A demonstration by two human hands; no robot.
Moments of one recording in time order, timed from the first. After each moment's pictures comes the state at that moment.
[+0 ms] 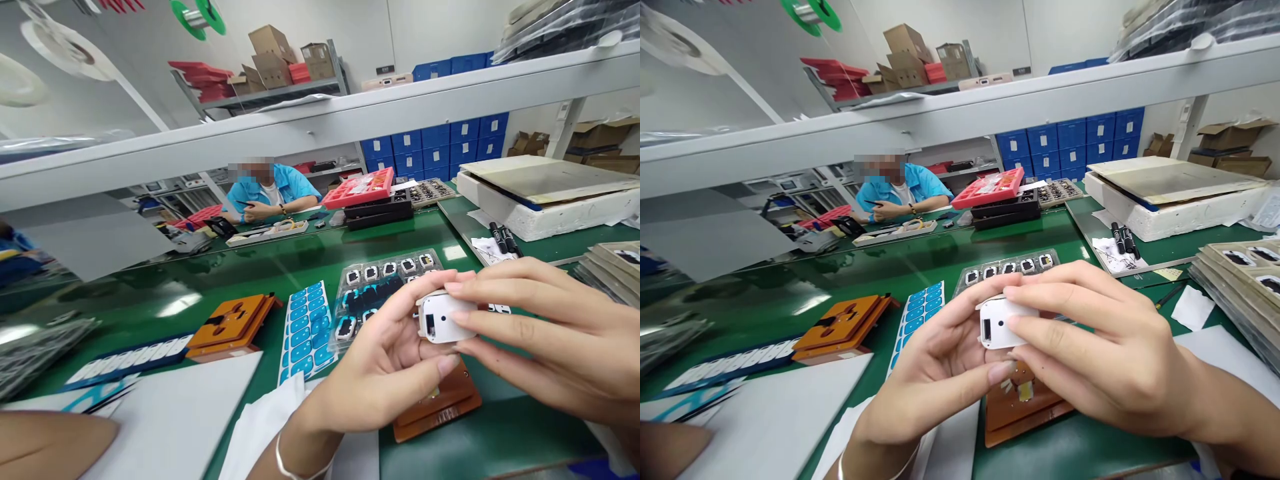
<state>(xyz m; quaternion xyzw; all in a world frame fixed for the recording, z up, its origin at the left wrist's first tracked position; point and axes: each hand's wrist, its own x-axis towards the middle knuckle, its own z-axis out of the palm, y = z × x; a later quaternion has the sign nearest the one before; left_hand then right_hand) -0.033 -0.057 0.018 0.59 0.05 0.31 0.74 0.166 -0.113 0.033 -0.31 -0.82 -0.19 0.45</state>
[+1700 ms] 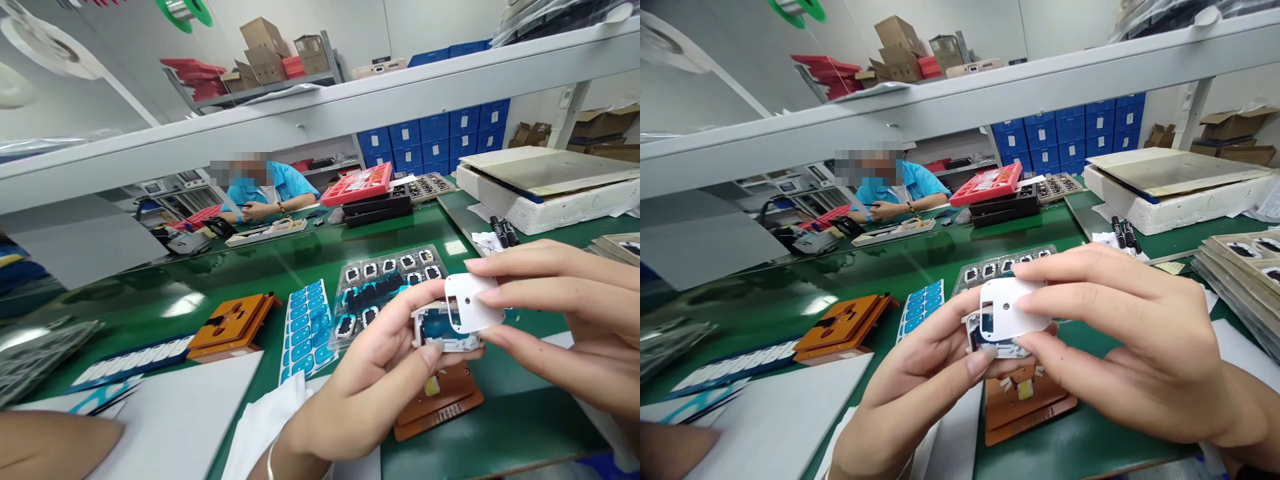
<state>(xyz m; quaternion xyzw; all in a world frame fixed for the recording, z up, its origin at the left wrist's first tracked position) -0.038 -0.063 0.019 0.59 0.04 0.31 0.74 0.172 -0.121 0.049 -0.38 -0.78 -0.14 0.48</state>
